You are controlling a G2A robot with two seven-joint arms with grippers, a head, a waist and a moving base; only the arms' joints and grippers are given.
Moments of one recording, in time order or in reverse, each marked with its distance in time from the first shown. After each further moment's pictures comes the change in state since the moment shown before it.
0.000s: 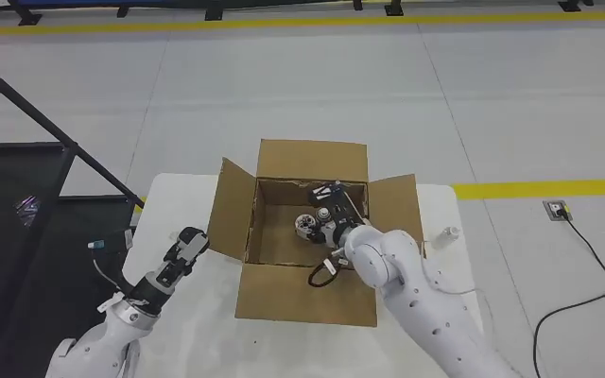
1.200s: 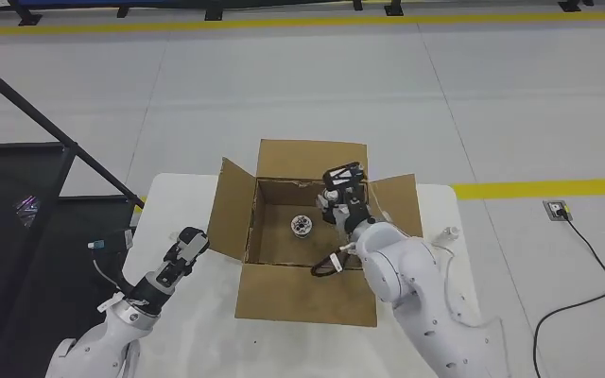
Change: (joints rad) left arm 0.000 0.000 0.000 0.000 0.000 0.000 0.000; right arm -0.221 0.017 0.197 -0.498 -0.268 0.087 0.037
